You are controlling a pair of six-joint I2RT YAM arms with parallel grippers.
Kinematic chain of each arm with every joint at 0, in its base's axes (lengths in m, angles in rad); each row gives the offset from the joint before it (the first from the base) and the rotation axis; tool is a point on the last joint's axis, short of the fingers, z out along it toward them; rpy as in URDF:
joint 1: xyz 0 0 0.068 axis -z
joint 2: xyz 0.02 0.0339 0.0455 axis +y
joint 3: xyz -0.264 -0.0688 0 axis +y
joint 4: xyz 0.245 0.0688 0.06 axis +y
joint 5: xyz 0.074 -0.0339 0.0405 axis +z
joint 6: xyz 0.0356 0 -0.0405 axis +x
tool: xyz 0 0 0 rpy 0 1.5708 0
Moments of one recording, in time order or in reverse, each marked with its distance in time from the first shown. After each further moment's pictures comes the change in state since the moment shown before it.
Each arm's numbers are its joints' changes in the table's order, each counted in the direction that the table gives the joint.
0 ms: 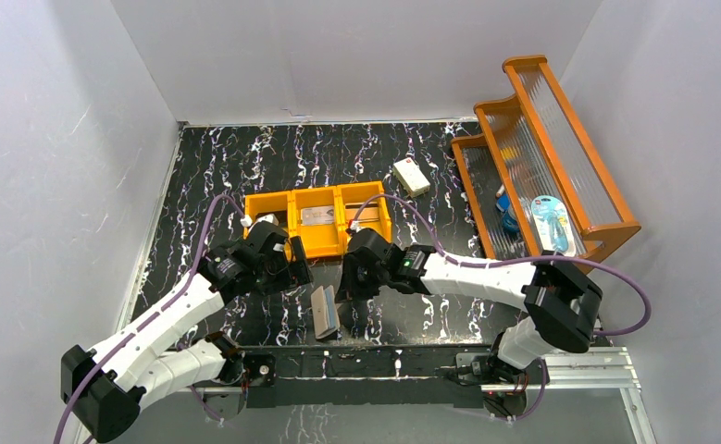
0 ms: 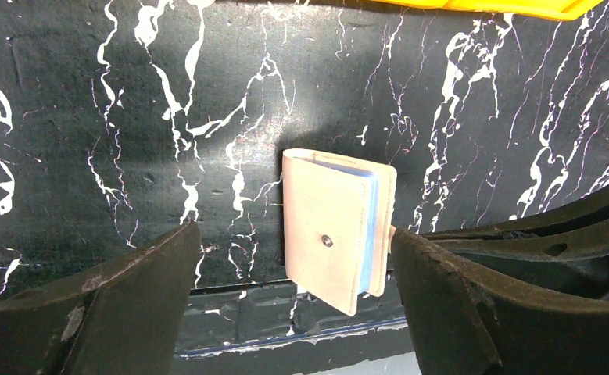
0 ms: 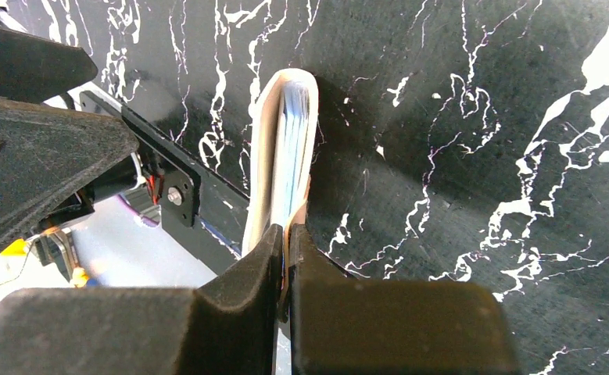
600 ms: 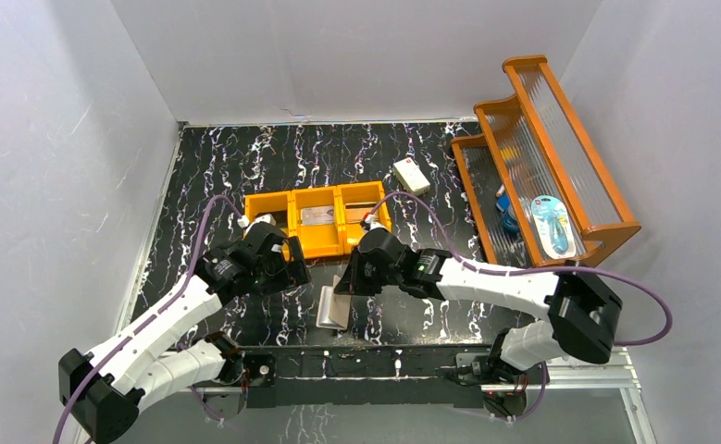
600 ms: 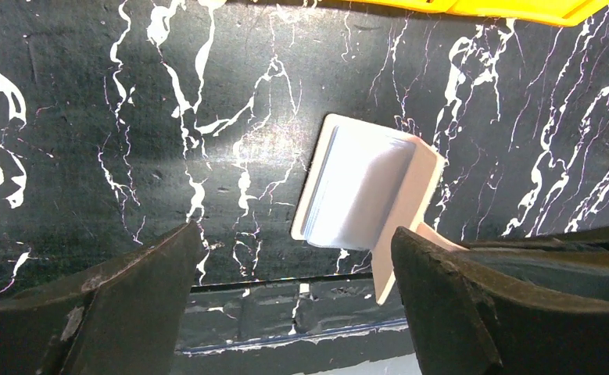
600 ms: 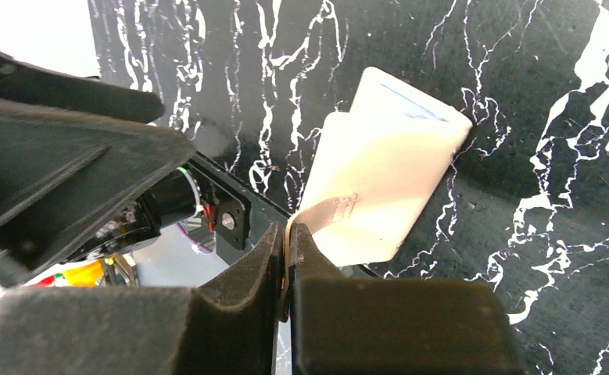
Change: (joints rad) left arm 0.000 -0.013 -0.005 0.020 0.014 -0.007; right arm 0.001 -0.126 0.065 -0.072 -0.074 0.139
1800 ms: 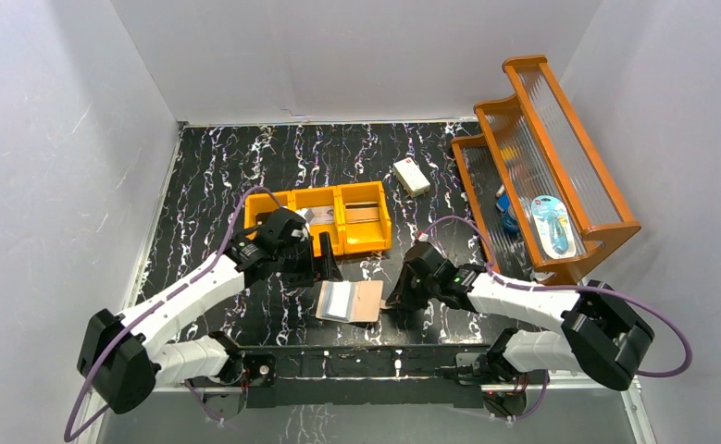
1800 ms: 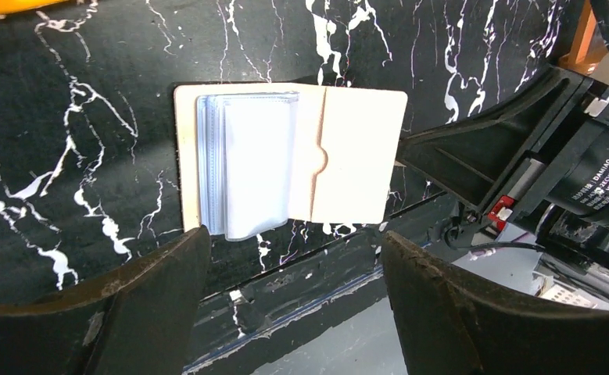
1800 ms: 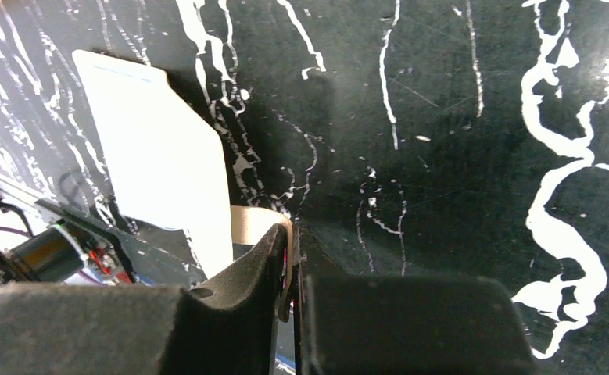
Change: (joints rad) left arm 0.001 0.183 -0.018 -0.247 -0.314 0.114; right arm 0.213 -0.169 0.362 0.023 0.014 0.024
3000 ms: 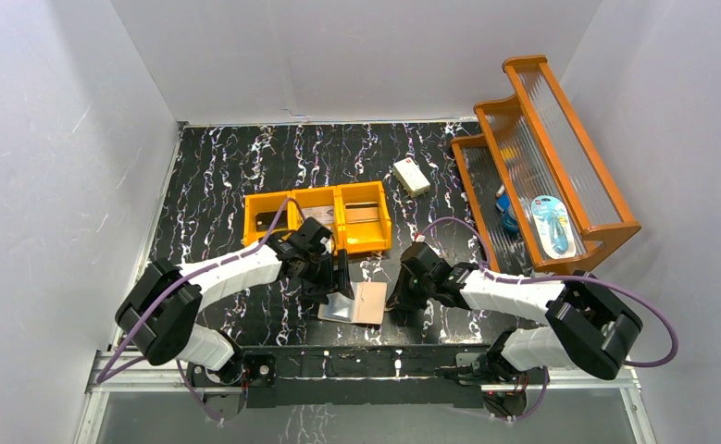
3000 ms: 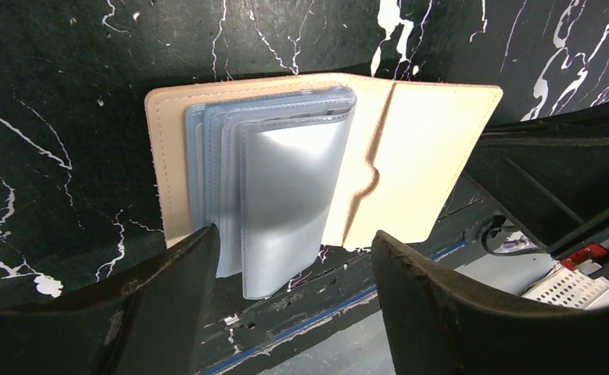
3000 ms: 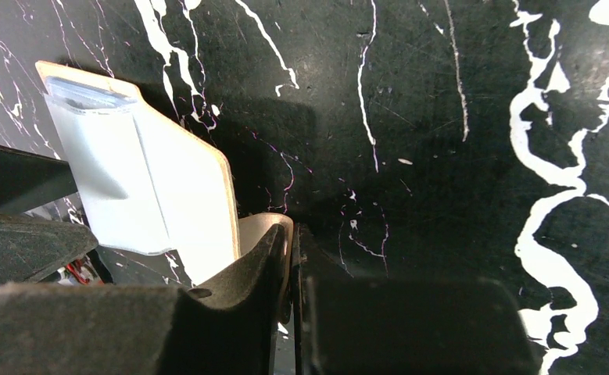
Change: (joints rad) left arm 0.066 0.321 0.033 -0.153 -0.091 -0.043; right arm 0.005 0.088 -0.003 -0.027 -0.004 -0.024
